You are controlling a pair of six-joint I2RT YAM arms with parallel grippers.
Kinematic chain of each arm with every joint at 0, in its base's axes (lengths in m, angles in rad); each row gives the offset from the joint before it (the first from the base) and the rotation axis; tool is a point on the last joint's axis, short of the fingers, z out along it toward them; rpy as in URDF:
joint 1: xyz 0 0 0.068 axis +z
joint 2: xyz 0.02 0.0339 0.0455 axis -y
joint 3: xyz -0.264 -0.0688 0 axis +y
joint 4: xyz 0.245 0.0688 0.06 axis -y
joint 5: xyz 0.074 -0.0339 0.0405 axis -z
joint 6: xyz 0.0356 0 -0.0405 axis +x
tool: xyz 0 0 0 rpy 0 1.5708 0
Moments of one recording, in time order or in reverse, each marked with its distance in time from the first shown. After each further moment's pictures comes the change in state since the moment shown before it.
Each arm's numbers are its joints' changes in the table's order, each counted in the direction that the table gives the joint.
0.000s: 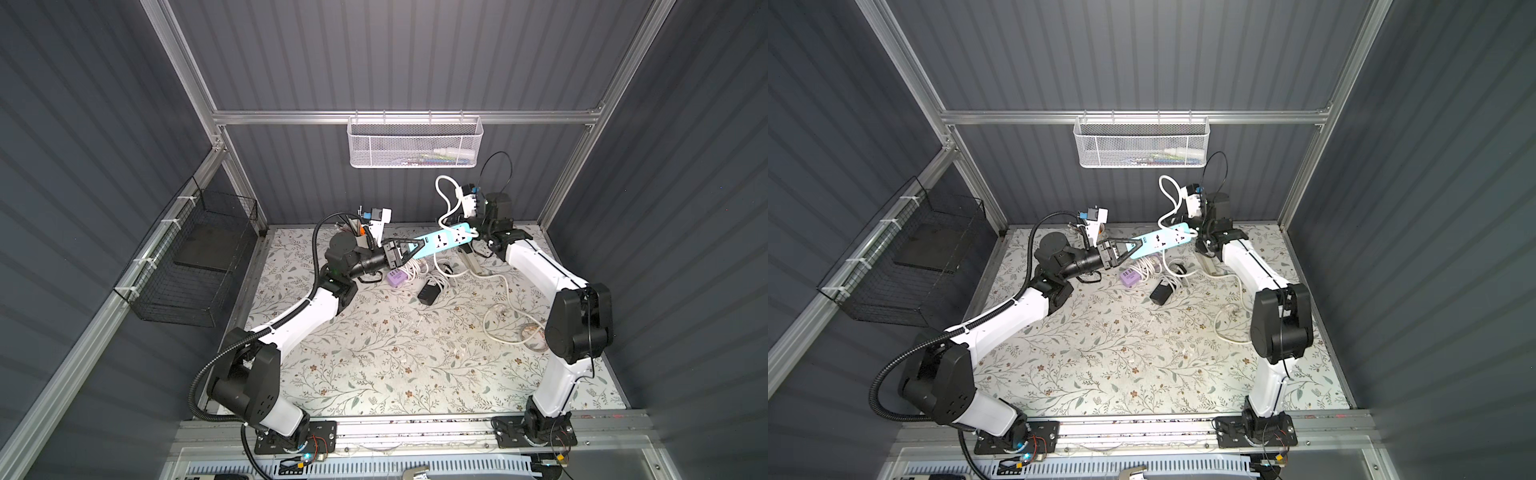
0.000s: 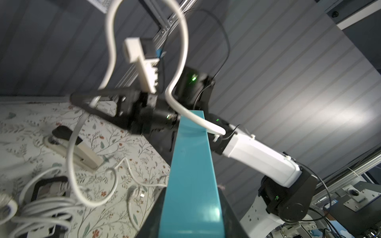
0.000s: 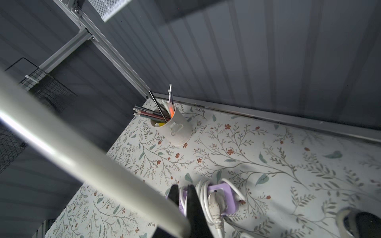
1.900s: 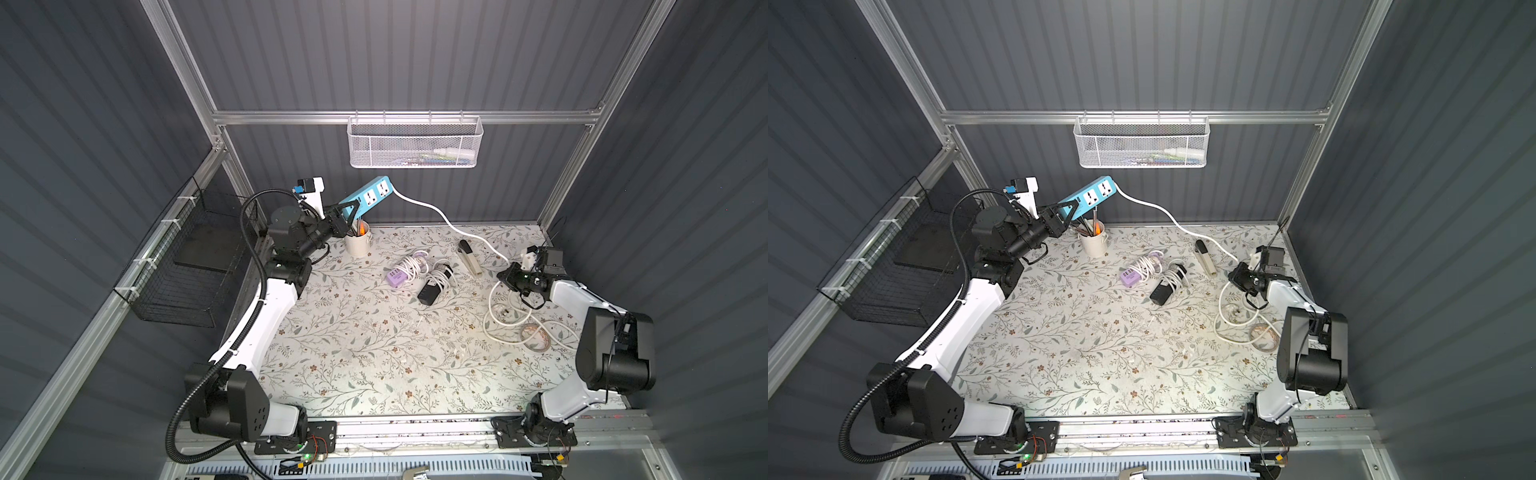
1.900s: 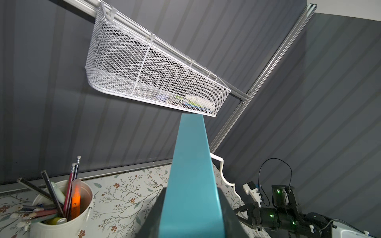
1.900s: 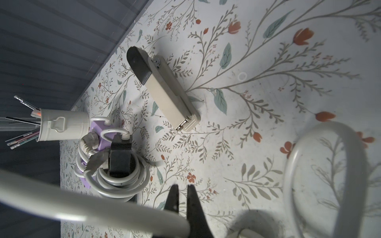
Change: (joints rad) left arm 0.334 0.121 -0.220 -0.377 -0.226 0.336; right arm -0.378 0.224 0.646 -0.063 0.148 0.223
